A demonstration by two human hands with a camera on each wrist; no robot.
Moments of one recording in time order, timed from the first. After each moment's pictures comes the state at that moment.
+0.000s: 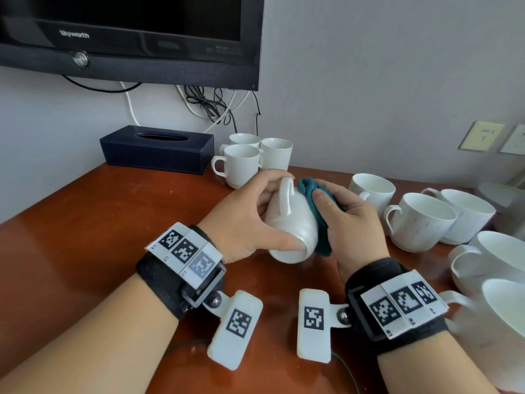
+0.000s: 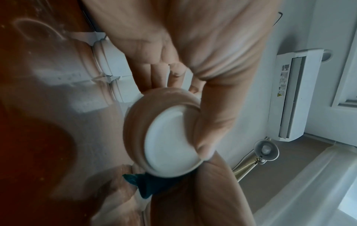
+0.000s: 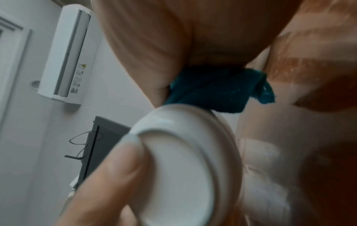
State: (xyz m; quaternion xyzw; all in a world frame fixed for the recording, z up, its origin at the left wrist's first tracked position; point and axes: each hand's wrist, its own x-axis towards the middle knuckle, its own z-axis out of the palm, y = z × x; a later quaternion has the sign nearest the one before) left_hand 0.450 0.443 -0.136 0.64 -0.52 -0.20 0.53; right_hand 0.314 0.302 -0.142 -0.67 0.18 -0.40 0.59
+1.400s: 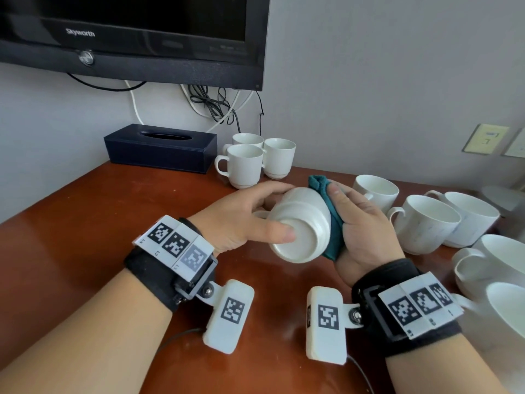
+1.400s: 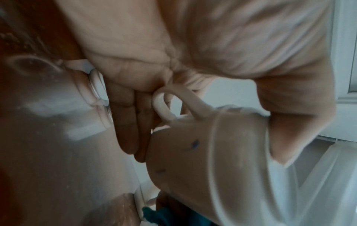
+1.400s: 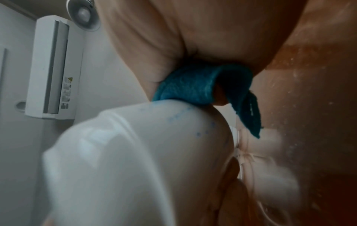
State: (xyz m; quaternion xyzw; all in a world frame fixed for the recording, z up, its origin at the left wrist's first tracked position) left_hand 0.458 0.454 -0.123 0.61 -0.51 -0.30 0.53; right_hand 0.307 0.307 -0.130 -0.53 0.17 -0.34 0.76
